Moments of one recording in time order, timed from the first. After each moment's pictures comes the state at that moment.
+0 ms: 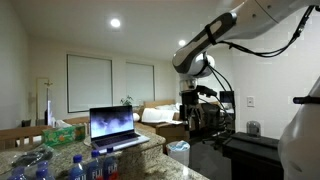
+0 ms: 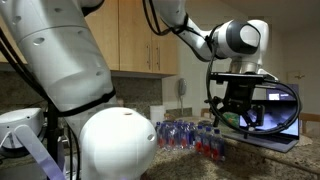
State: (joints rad) arm -0.04 -0.44 -0.27 -2.44 0.01 1.78 -0.32
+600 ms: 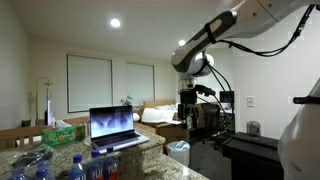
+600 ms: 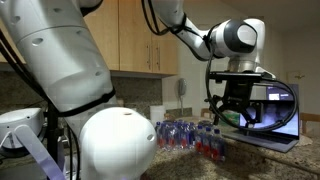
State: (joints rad) arm -0.04 -0.45 -0.24 -2.44 0.01 1.80 -0.32
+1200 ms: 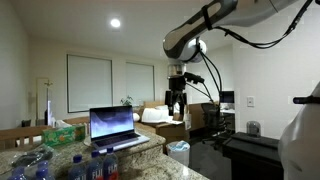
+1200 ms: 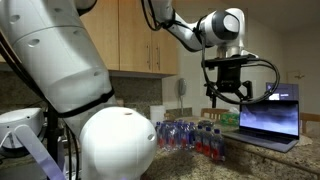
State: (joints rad) arm -0.03 -0.48 -0.12 -2.33 0.01 1.83 -0.27
